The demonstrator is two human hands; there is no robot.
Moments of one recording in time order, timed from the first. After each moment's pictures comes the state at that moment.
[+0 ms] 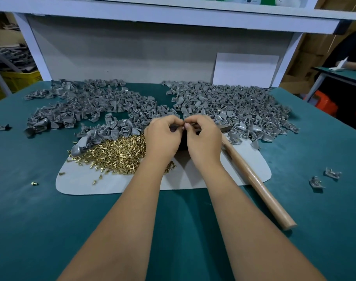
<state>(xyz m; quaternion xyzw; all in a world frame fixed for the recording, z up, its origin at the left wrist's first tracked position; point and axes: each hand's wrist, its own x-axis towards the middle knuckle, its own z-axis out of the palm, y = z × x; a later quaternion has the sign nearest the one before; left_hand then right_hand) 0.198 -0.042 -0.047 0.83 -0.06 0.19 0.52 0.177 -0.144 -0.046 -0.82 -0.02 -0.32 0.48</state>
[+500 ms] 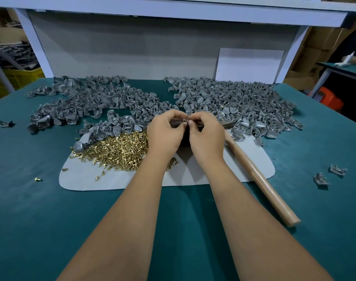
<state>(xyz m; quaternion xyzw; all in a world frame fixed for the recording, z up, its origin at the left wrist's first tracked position) 0.196 -0.043 -0.047 0.80 -0.07 0.19 0.57 0.178 -0.144 -0.047 -0.83 -0.01 -0.32 0.47</state>
